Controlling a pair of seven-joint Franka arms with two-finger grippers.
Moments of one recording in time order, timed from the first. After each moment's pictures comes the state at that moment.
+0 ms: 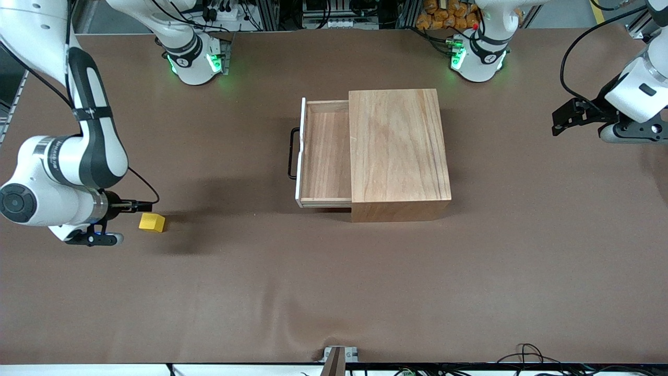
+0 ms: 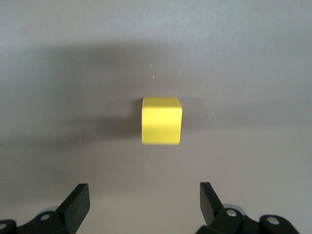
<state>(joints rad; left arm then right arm) 0.13 -0.10 -0.19 -1.76 -0.01 1.64 0.00 0.02 0.48 -0.08 -1.70 0.00 1.93 -0.02</state>
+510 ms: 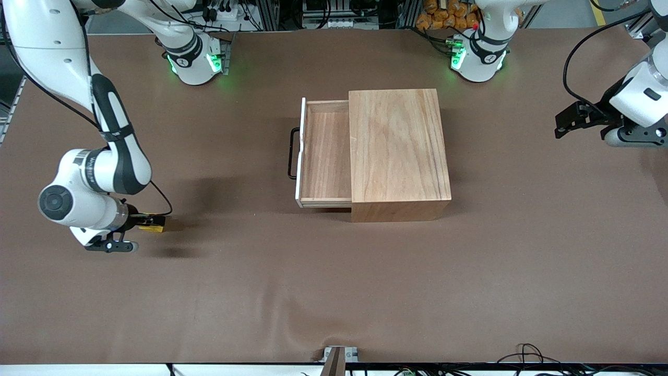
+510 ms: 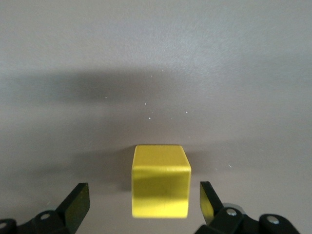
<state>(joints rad) 0.14 -0.09 -0.19 -1.75 -0.01 1.64 0.00 0.01 0.55 -0.08 -1.87 0.00 2.33 -0.02</state>
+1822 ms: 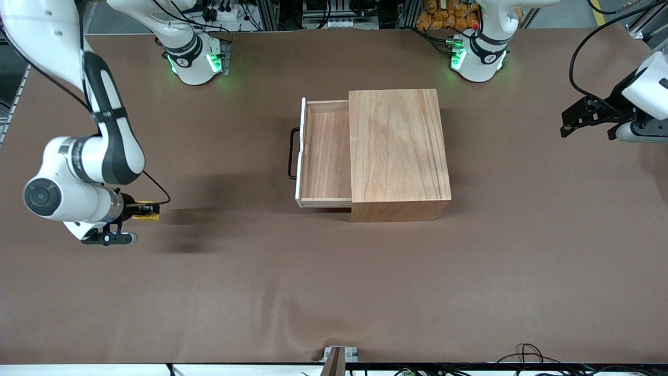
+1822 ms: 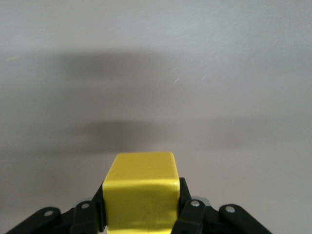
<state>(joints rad) -0.05 -0.08 0.00 -1.67 -0.01 1.62 0.01 0.08 0.39 -0.07 -1.74 0.00 1.89 -0.01</state>
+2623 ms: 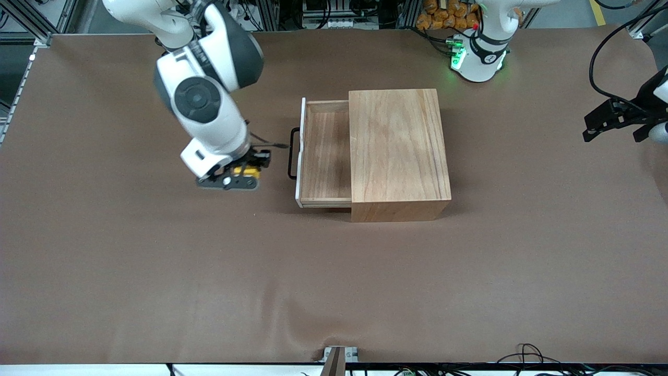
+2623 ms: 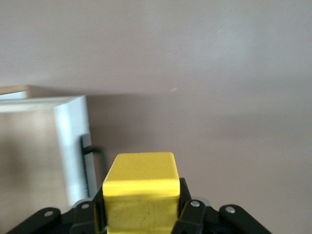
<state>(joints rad) -0.03 -0.05 0.00 -1.60 0.02 1.61 -0.01 0.60 0.30 -0.04 -1.58 0.07 1.76 0.60</state>
